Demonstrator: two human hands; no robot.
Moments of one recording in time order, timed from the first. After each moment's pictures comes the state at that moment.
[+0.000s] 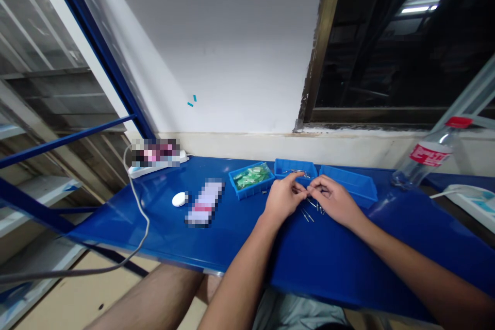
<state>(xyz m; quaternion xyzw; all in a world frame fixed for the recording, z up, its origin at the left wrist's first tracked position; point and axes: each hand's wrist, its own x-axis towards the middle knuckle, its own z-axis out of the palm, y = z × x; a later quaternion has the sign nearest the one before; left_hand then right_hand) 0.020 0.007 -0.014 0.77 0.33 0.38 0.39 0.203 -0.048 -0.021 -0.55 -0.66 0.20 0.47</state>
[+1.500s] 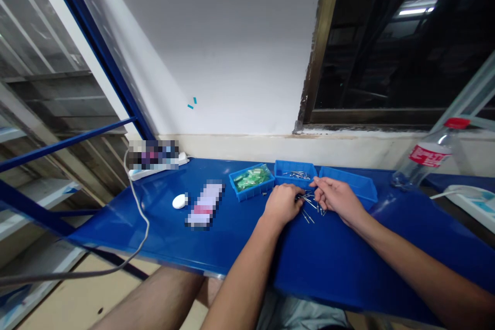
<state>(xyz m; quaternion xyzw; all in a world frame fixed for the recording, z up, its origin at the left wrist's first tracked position) 0.013 0.007 -0.014 0.91 0.34 0.21 0.12 0.203 -0.039 -0.020 -0.57 -0.45 0.42 0.54</state>
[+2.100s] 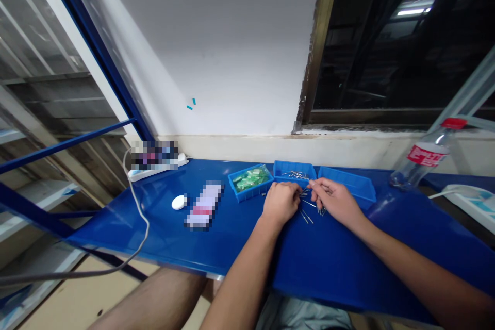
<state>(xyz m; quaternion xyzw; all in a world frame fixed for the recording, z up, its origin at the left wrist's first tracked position) 0.012 0.003 -0.007 0.89 0.36 0.24 0.10 0.205 -0.043 -0.027 -0.57 -0.59 0.30 0.49</state>
